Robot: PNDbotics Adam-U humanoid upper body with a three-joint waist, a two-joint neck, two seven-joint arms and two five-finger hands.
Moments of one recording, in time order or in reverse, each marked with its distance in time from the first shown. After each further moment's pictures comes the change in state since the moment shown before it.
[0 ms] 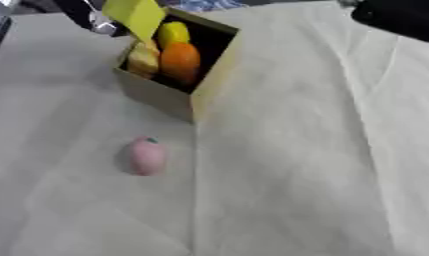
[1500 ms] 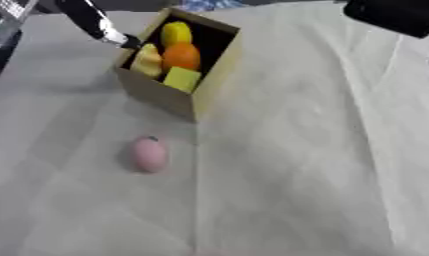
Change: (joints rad) left arm 0.100 0.054 -0.074 -0.191 0.056 0.005 0.009; right arm 0.007 0.017 0.000 0.000 -0.013 0.001 0.007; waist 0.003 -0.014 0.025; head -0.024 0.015
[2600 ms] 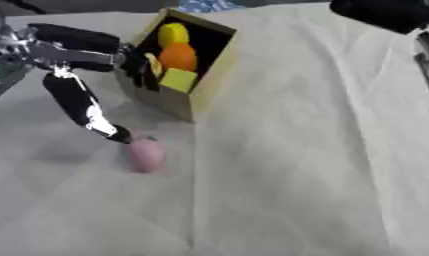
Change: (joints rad) left arm 0.159 0.130 -0.250 -0.337 0.247 0.293 -0.231; right arm -0.006 0.017 -0.001 0.000 0.000 -0.006 -0.008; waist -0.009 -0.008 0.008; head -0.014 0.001
